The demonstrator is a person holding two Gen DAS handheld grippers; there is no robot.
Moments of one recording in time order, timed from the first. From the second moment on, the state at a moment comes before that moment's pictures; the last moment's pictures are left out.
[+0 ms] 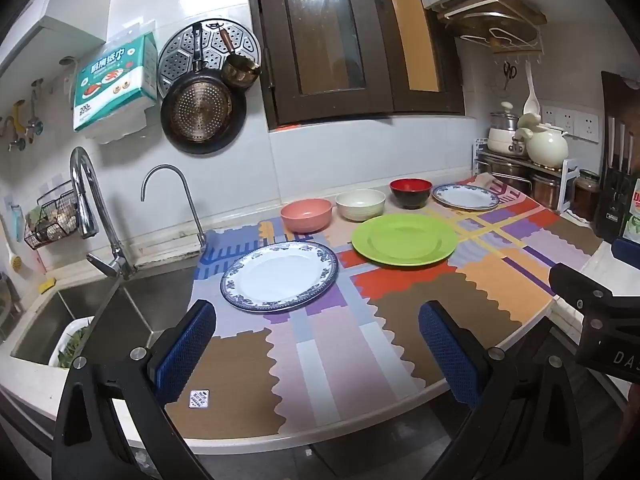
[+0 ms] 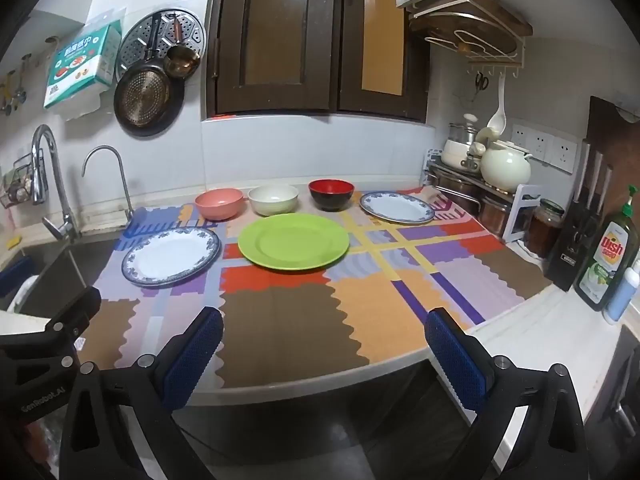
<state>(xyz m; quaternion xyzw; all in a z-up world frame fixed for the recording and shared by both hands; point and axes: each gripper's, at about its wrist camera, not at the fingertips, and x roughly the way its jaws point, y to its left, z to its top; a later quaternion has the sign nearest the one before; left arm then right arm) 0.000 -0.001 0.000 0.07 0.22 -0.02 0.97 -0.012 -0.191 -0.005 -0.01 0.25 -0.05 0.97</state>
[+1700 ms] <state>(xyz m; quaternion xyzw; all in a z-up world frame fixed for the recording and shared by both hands) -0.005 0.001 0.011 0.07 0.20 -0.02 0.98 -0.016 -0.193 0.003 -0.02 0.24 -0.05 0.97</state>
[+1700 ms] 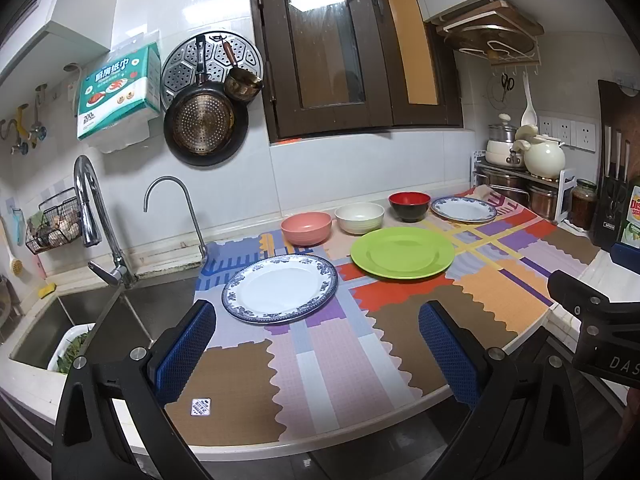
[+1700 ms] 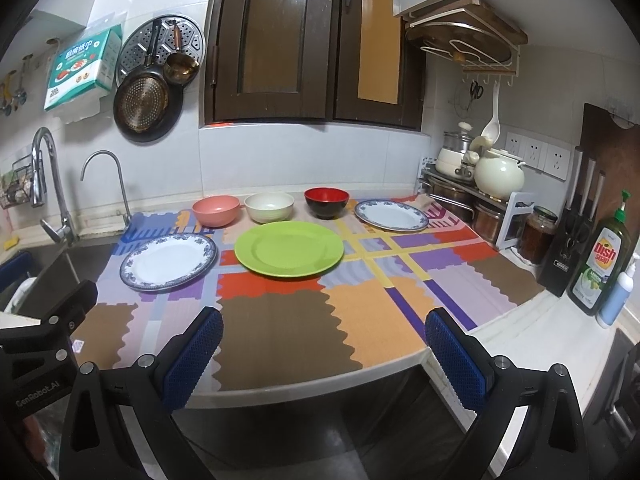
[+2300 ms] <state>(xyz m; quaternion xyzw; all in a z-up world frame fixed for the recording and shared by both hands) -0.006 0.000 0.012 0.07 0.20 -0.02 0.98 -0.017 -0.194 0.002 -0.02 0.24 -0.05 0.97</state>
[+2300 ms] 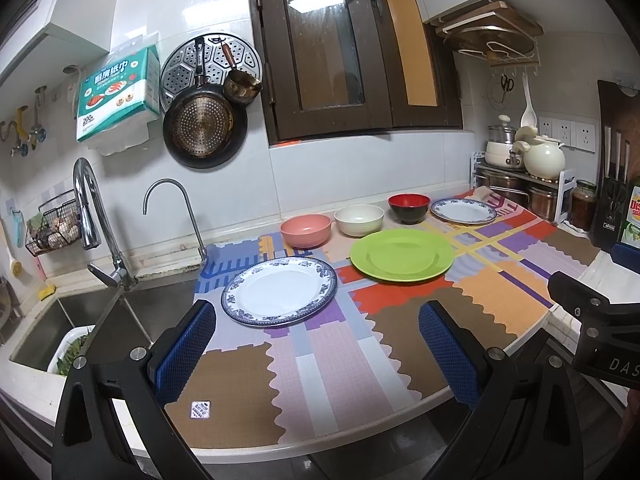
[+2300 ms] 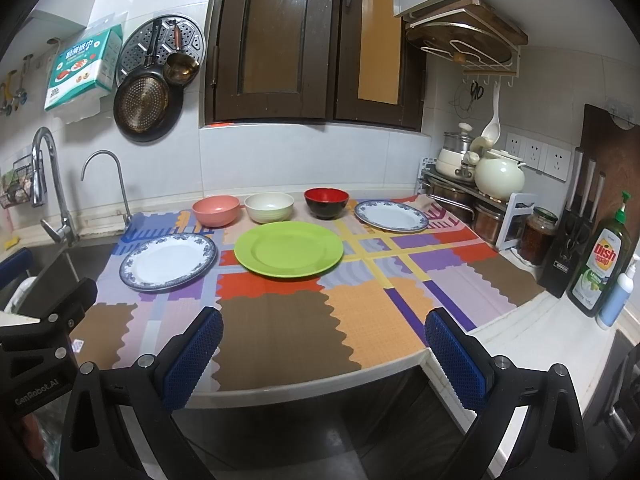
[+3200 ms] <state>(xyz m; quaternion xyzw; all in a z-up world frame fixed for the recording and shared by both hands) 0.026 -0.031 0.008 0.07 0.21 -0.02 0.98 0.005 -0.215 -0.005 -0.02 0.25 -0.05 0.97</state>
